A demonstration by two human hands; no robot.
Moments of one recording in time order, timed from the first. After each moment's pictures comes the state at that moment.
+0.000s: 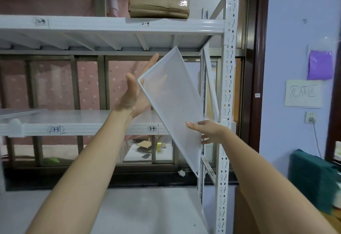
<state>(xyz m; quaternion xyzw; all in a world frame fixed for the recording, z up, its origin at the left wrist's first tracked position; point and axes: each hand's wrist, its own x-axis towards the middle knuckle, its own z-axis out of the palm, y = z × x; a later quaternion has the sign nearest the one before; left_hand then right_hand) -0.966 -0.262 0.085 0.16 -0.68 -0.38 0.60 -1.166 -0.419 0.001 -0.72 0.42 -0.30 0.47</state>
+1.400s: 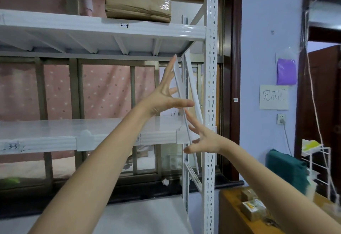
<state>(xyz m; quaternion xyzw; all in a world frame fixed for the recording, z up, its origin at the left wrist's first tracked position) -1.016 -0.344 0.097 0.28 -0.79 -0.20 0.51 -1.196 -0.387 0.004 -0.88 0.25 -0.31 0.28</state>
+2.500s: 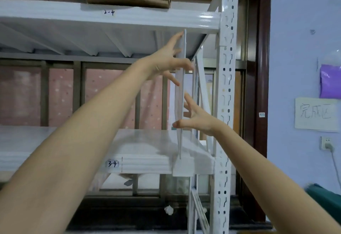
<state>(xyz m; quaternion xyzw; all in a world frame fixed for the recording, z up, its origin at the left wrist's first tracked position) -1.016 -0.489 0.212 0.39 -0.77 -0.16 0.48 -1.165 -0.540 0.086 -0.86 0.20 -0.35 0.32</state>
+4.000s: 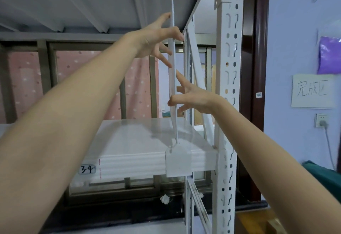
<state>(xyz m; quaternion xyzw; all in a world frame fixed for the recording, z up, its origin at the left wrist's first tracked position) -0.999 -0.575 0.221 0.41 -0.75 -0.24 0.46 -1.148 -0.614 0.100 -0.84 0.23 -0.33 0.37</state>
